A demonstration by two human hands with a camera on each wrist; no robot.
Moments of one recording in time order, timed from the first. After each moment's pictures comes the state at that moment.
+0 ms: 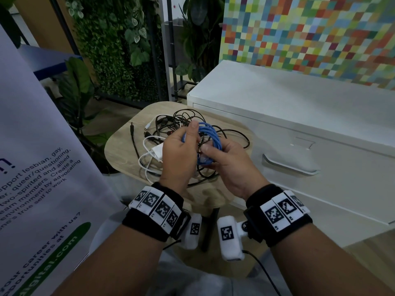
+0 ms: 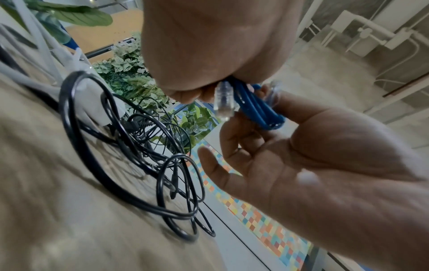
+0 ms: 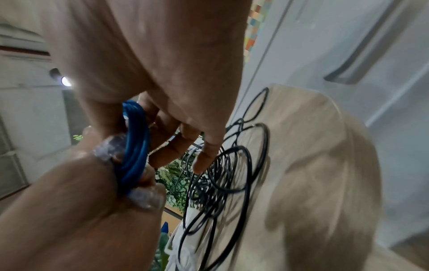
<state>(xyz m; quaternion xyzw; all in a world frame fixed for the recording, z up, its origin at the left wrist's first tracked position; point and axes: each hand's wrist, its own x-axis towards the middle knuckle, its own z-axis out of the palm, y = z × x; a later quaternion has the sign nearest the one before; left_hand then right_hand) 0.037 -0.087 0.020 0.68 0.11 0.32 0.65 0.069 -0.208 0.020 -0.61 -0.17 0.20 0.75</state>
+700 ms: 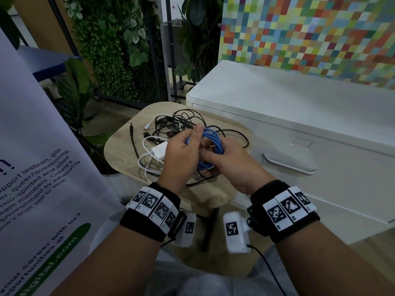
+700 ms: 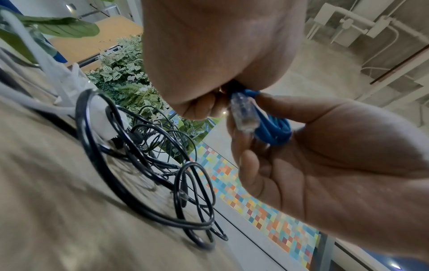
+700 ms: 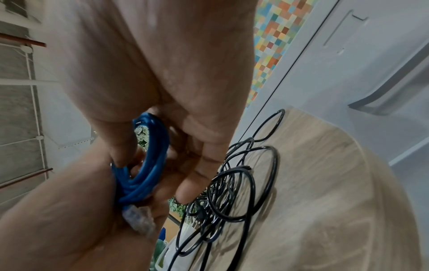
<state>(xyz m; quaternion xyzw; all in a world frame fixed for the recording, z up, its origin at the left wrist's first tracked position) 0.033 -0.087 0.024 0.70 0.09 0.24 0.67 0.075 -0.214 0.030 -0.70 -0.20 0.22 0.65</state>
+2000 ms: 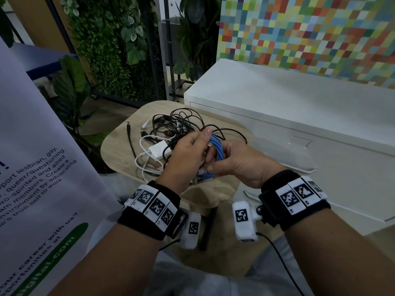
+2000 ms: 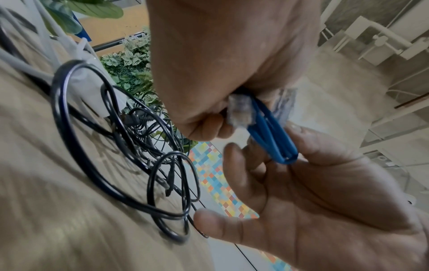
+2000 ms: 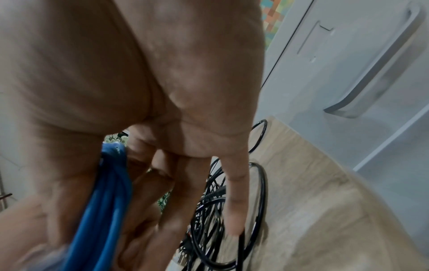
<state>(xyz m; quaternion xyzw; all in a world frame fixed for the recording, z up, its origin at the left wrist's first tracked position) 0.033 -0.097 0.026 0.68 0.06 0.12 0.72 0.091 -0.240 0.033 -0.69 -0.23 0.33 0.60</state>
